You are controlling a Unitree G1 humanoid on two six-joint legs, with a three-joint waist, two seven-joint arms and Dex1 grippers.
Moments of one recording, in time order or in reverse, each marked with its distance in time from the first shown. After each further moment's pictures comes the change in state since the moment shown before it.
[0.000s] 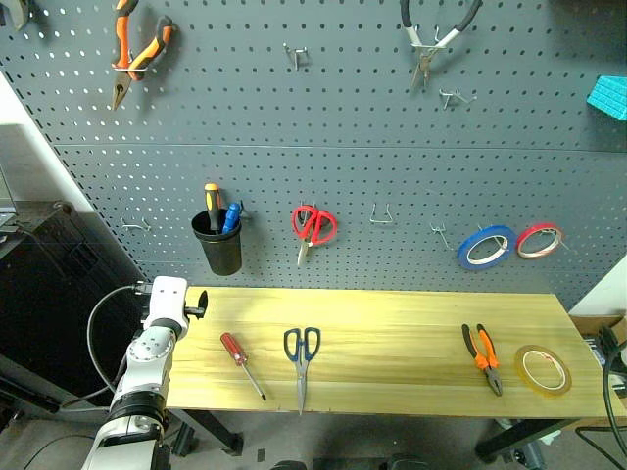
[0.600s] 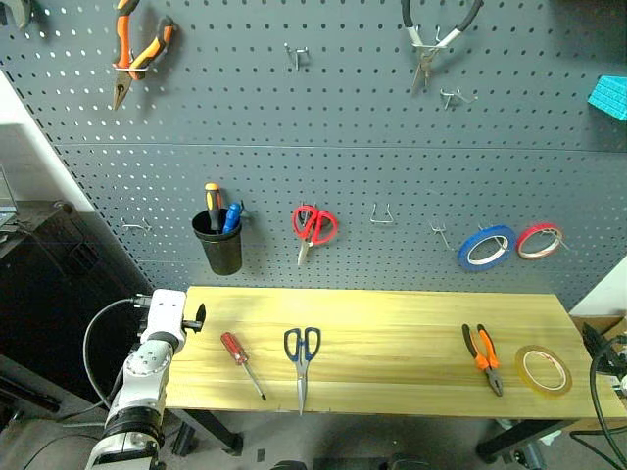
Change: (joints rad) left arm 0.106 -0.001 -0.021 -0.095 0.010 0.011 -0.027; right arm 0.042 0.000 0.064 -0.103 -0.031 0.061 0.021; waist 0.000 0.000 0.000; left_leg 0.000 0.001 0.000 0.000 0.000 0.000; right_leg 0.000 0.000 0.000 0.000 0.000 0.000
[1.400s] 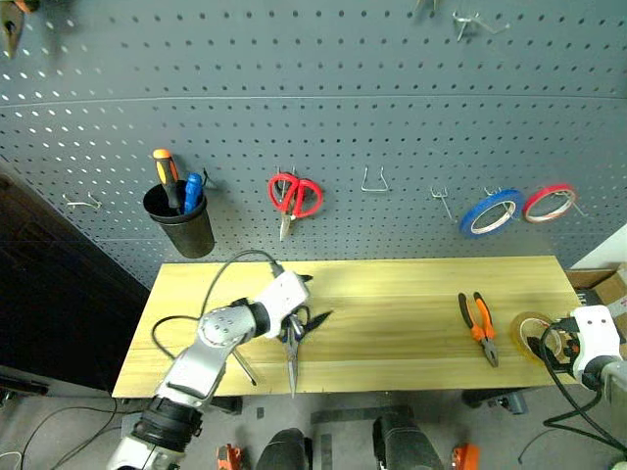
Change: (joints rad) left arm -0.002 -0.005 -0.473 -0.821 -0.005 0.312 -0.593; right arm -0.192 -0.129 0.266 0.024 -0.083 0.465 0.061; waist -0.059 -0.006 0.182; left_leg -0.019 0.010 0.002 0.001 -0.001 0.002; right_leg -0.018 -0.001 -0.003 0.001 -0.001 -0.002
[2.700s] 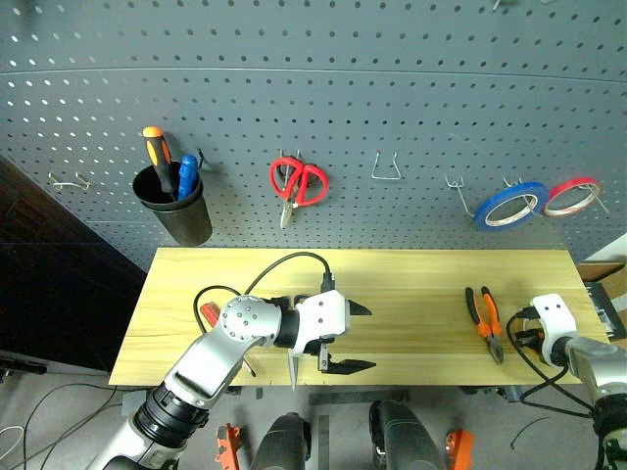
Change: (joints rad) left arm -0.069 0.061 -0.121 -0.267 -0.140 0.205 -0.275; right arm -0.203 0.017 0.177 0.276 -0.127 -0.016 0.041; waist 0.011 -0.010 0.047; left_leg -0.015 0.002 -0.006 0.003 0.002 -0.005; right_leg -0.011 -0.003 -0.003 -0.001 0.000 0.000
